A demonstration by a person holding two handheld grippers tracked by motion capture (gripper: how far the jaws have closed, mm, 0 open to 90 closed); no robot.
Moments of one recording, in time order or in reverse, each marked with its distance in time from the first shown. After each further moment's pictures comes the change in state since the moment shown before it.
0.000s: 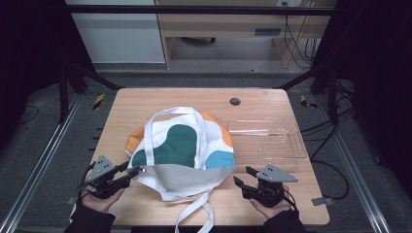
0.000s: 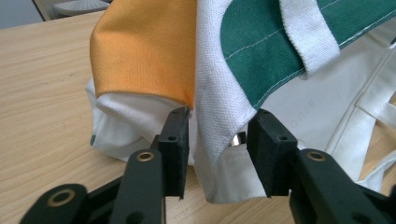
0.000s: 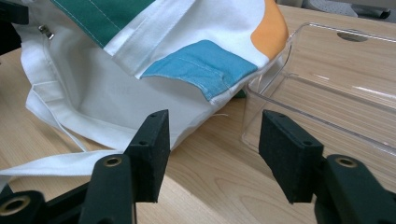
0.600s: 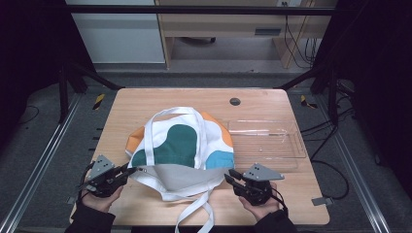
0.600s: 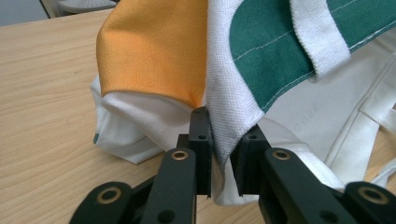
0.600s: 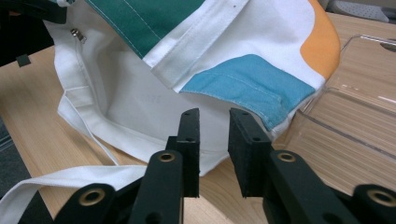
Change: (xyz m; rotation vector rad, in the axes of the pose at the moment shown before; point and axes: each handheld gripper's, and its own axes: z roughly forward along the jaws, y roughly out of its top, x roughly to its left) left arm 0.001 0.001 0.001 -0.003 0.017 -0.025; right arm 0.022 0.012 0.016 0.005 0.073 -0.030
